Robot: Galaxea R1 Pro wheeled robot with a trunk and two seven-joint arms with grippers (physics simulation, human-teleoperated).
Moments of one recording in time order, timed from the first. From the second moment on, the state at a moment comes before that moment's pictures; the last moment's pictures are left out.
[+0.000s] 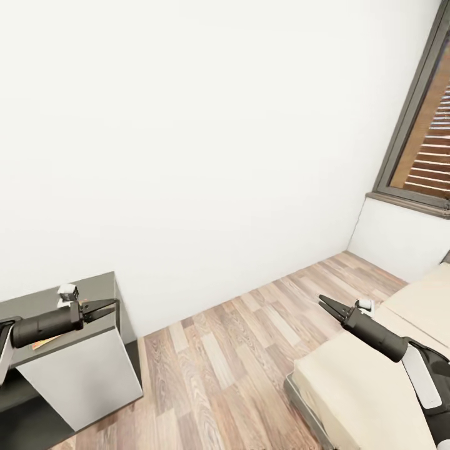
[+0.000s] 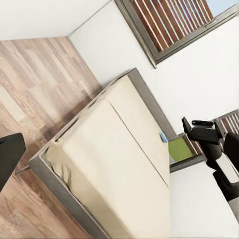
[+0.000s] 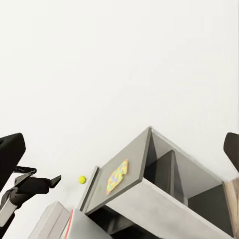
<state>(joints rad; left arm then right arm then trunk) -0.56 0.38 0.45 -1.08 0.00 1.03 -1.50 -0.43 -0.27 -0.33 -1.10 -0.62 0.73 1.08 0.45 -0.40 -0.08</state>
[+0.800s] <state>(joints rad) -0.56 0.38 0.45 -1.08 0.00 1.03 -1.50 -0.43 -0.27 -0.33 -1.10 -0.62 0.73 1.08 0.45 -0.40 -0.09</state>
